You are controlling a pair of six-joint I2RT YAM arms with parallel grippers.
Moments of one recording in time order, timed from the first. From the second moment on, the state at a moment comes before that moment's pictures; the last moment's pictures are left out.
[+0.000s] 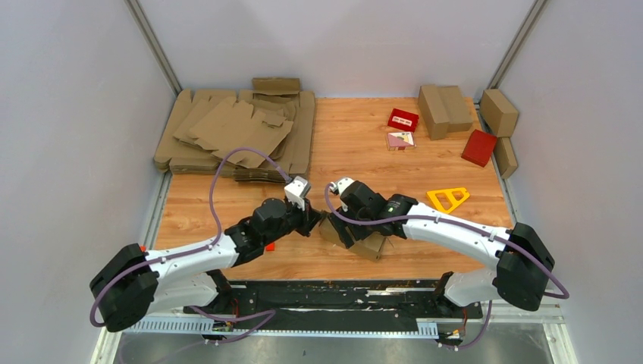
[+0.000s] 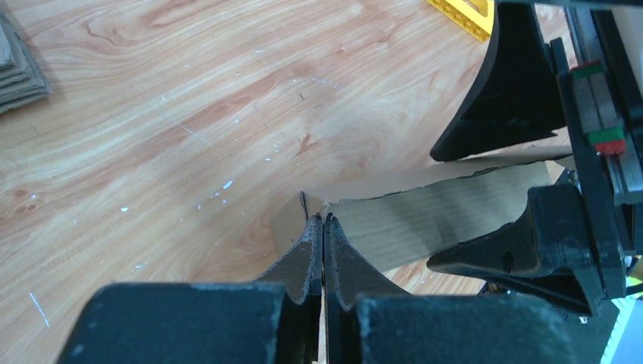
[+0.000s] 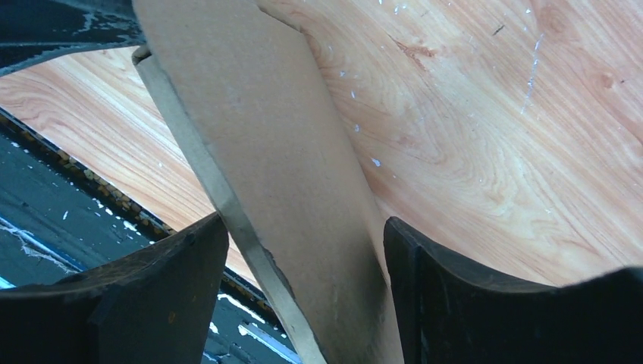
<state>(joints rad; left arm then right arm) -0.90 1.10 0.42 0.35 -0.04 -0.39 0.96 1.35 0.94 -0.60 0.08 0.27</state>
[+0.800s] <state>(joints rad) -0.88 1.13 0.45 0.29 -0.24 -0.28 0.92 1.55 1.09 -0.54 0.08 0.19</state>
